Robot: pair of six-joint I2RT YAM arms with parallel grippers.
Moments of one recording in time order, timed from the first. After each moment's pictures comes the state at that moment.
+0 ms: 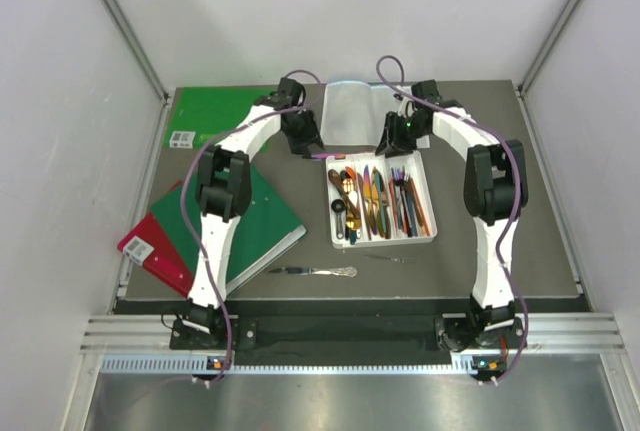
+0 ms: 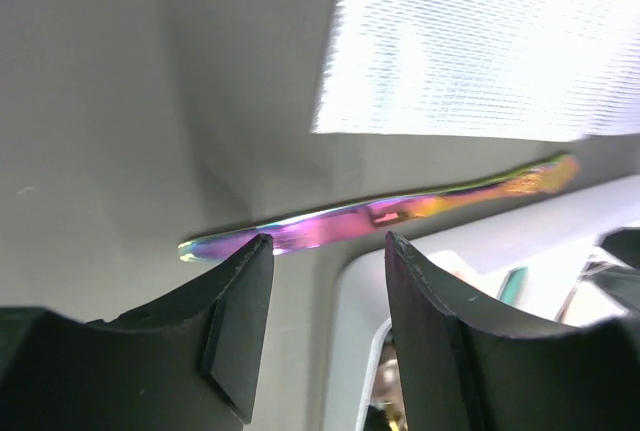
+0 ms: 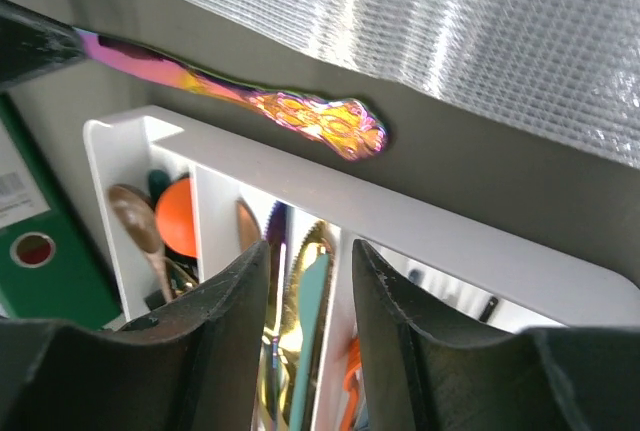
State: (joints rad) left arm -0.31 2.43 2.13 -0.77 0.26 -0.60; right arm 0.22 2.21 1.78 -0.63 -0.50 0.27
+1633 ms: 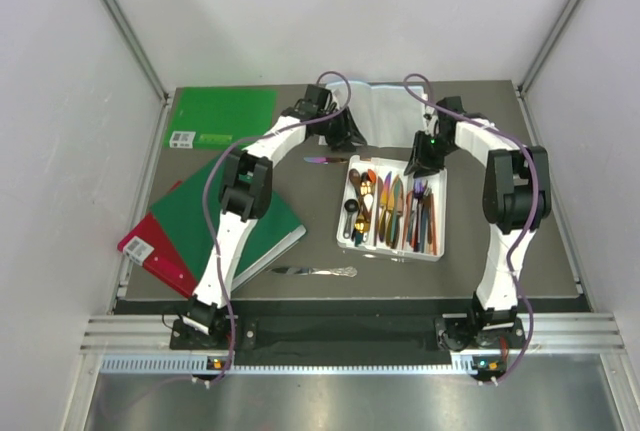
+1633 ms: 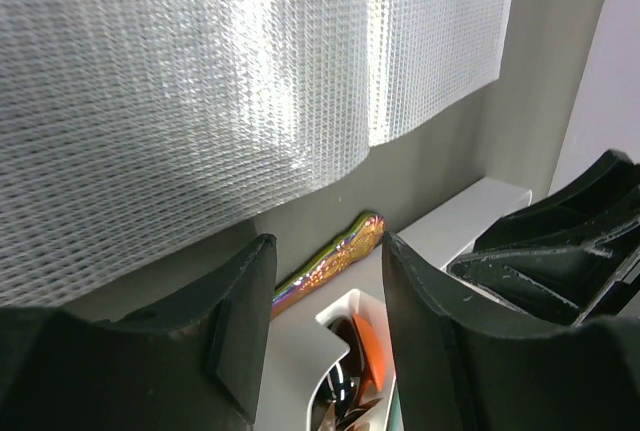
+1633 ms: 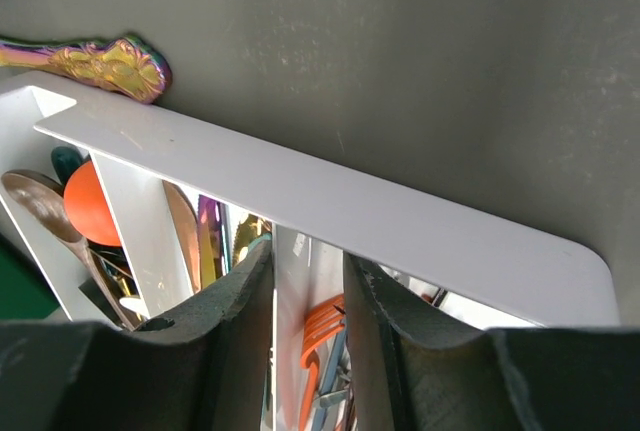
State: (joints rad) left arm -0.42 2.61 2.27 -0.45 0.57 -0.73; right arm 0.10 2.07 1.54 -0.69 -0.36 0.28
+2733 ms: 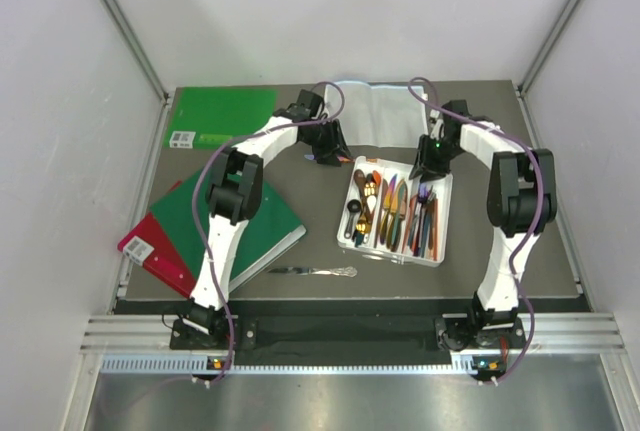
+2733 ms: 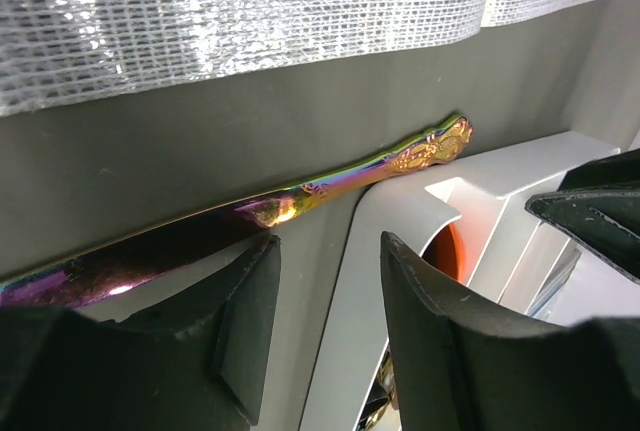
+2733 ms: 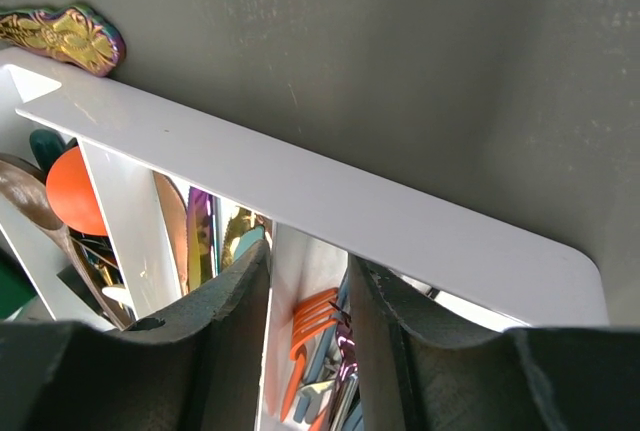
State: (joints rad) left arm -0.40 2.45 2.04 -0.58 0.51 -0.63; right arm 0.08 2.03 1.48 -0.70 -0.34 0.25
